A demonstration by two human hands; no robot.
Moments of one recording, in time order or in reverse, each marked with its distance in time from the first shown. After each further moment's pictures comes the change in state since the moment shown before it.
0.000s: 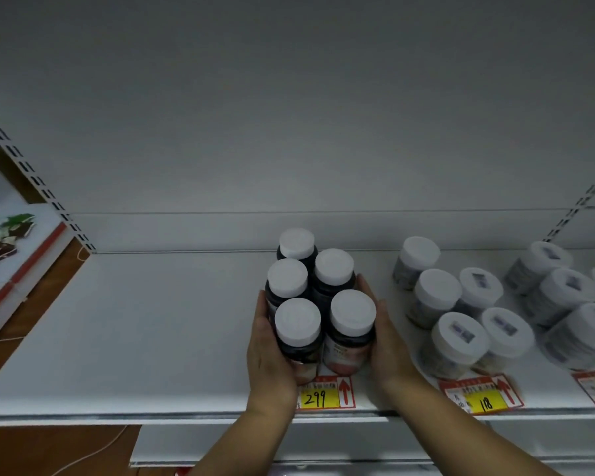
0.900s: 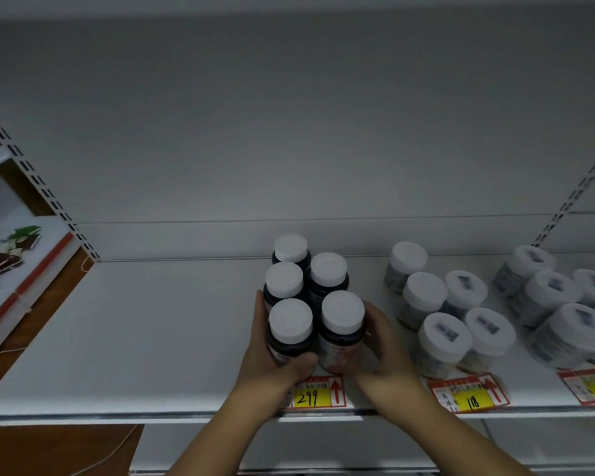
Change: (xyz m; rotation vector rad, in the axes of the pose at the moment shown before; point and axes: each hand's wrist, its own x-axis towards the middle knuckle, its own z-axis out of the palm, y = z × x) left_hand -0.008 0.000 -0.026 0.256 -0.355 0.088; right_hand -0.028 0.002 -0.020 -0.422 0.027 -0.225
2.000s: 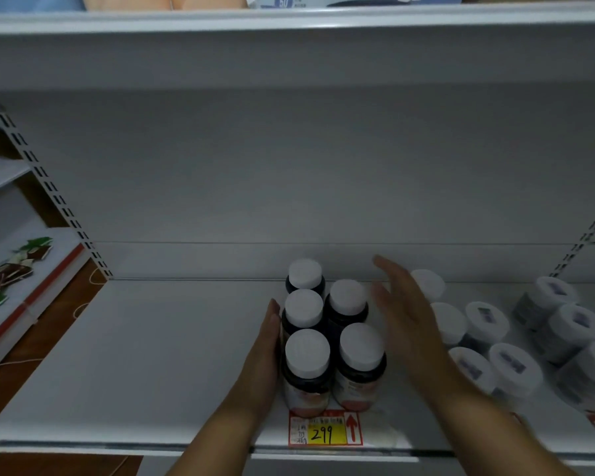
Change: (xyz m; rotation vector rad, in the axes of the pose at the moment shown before) left_hand 0.038 0.018 -0.016 -0.285 -0.040 -0.260; right_hand 0.061 -0.061 -0.010 -0.017 0.131 -0.070
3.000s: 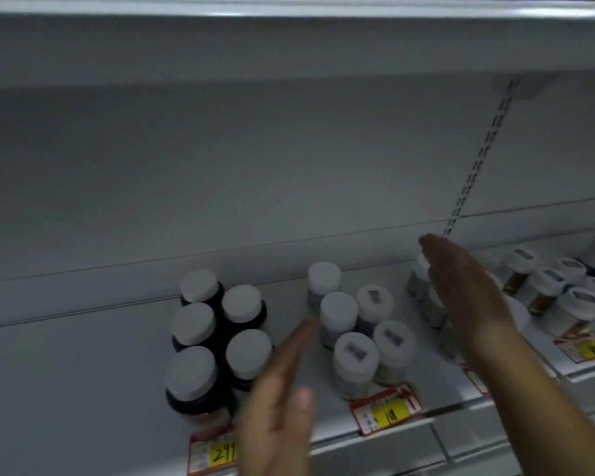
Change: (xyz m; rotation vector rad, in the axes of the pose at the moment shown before) left_hand -0.078 0.013 0.159 0.136 0.019 0.498; right_hand -0.017 -0.010 -0.175 0.029 0.318 0.113
